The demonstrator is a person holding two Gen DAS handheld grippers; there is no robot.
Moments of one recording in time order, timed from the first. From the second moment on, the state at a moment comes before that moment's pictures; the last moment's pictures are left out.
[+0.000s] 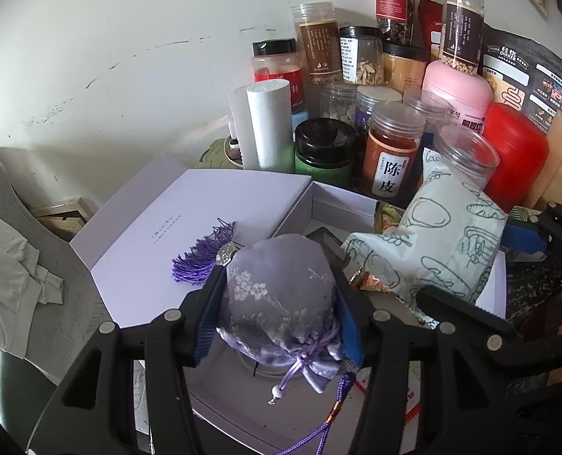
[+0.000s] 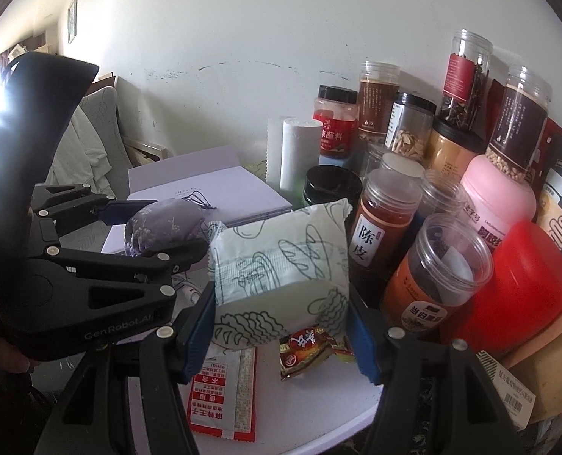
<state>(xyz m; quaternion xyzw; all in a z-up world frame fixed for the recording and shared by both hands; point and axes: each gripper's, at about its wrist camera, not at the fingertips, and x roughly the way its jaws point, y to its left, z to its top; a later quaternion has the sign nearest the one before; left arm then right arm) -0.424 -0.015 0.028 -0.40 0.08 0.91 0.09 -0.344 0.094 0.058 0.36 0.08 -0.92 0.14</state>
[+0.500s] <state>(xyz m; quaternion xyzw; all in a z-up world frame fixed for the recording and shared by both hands) -0.438 -0.012 -0.006 -0.44 0.10 0.89 0.09 -0.361 0.098 0.024 0.41 0.07 -0.90 0.14</state>
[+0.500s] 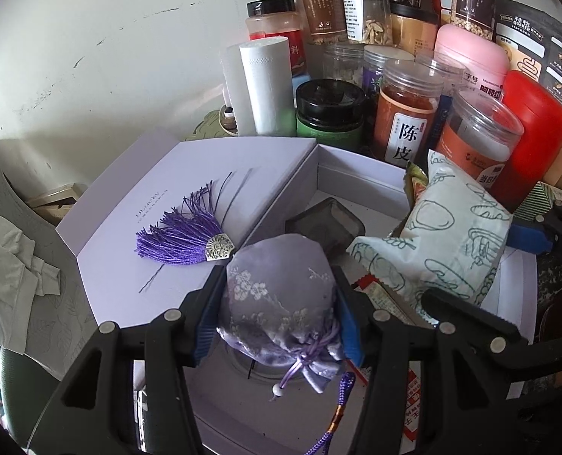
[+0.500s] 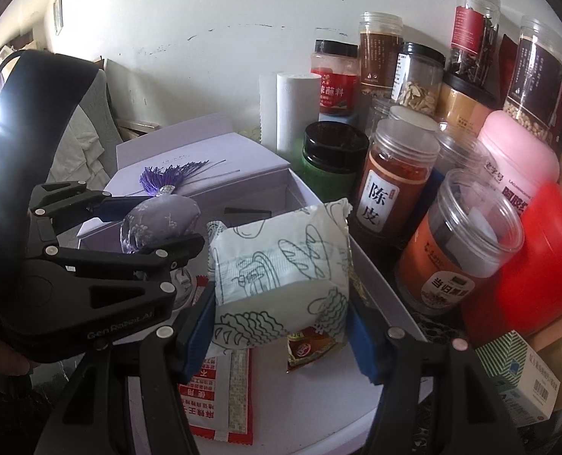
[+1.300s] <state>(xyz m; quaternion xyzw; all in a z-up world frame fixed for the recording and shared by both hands) -0.445 -0.015 -0.038 -0.48 0.08 0.87 0.09 -0.362 0.093 0.009 0.44 0.07 -0.88 0.16</state>
